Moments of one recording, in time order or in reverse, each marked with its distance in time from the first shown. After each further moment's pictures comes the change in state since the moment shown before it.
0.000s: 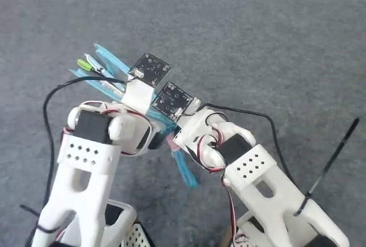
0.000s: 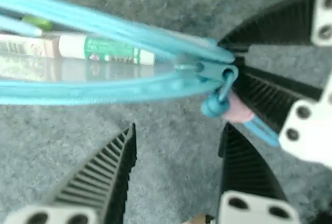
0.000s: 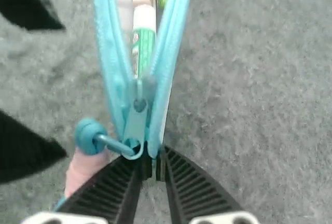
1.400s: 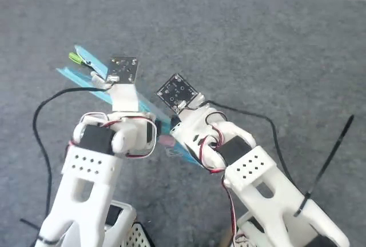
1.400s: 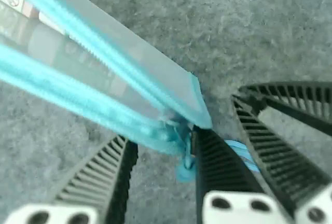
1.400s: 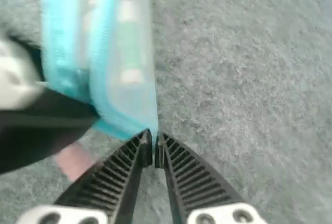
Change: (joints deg) left arm -1.7 -7.7 14.9 -13.5 27.1; right arm -0.2 0.0 2.8 -8.9 -7.4
